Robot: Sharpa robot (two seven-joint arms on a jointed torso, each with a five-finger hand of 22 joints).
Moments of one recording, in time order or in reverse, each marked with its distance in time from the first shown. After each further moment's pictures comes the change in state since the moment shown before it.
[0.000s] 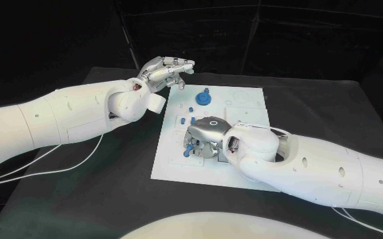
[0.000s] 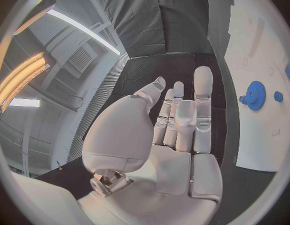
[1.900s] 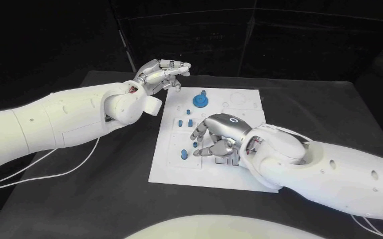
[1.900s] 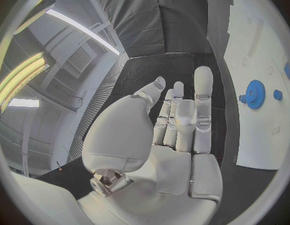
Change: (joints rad) left arm 0.000 -0.003 0.000 -0.005 0.000 0.004 -0.009; left_hand 0.000 0.000 -0.003 -0.003 0.000 -0.004 0.004 0.000 0.000 0.000 0.000 0.000 0.001 0.000 0.000 0.000 -0.003 0.000 -0.003 0.003 0.000 -0.004; right arm 0.003 -0.157 -0.001 0.109 0.166 -0.215 0.037; right_hand -0.112 -0.033 -0.312 0.019 0.131 -0.084 0.016 -0.011 0.000 -0.179 0.028 0.139 0.023 -0.082 0.028 -0.120 -0.236 0.016 -0.123 0.027 -0.134 -0.201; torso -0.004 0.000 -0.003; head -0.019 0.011
